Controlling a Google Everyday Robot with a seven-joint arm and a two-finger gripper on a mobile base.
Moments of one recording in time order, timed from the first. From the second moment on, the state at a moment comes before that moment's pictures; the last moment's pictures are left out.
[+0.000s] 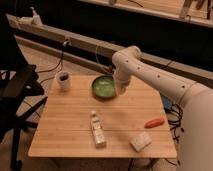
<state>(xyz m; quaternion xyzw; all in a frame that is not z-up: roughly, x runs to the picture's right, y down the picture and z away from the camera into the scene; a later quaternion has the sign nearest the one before) 0.100 0.046 0.810 -0.30 -0.09 -0.07 0.95</state>
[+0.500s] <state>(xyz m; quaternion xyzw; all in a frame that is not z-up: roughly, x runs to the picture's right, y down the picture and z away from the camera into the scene) 0.158 0.119 0.757 -0.33 -0.09 0.04 0.94</state>
